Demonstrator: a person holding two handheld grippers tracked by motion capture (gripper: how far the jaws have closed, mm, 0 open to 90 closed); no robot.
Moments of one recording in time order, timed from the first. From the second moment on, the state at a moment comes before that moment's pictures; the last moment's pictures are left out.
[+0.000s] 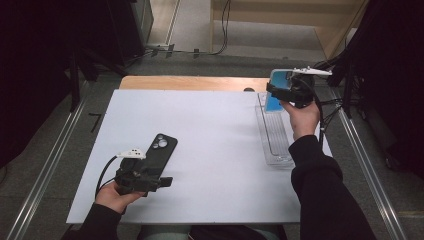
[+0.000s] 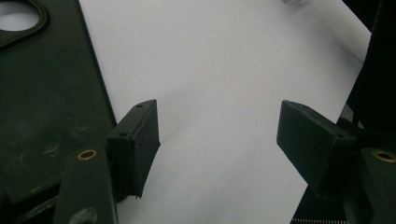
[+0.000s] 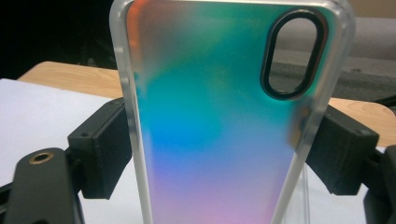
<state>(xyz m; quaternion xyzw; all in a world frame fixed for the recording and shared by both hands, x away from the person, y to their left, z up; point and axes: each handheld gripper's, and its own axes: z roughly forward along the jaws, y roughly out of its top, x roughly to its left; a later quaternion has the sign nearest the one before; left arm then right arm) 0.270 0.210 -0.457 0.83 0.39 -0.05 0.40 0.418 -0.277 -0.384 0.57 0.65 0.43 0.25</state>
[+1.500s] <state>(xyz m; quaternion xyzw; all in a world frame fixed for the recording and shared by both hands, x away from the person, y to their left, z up) 0.268 0.207 -0.457 0.83 0.38 -0.06 0.41 0.491 -0.270 -0.454 0.63 0.64 0.36 0.26</state>
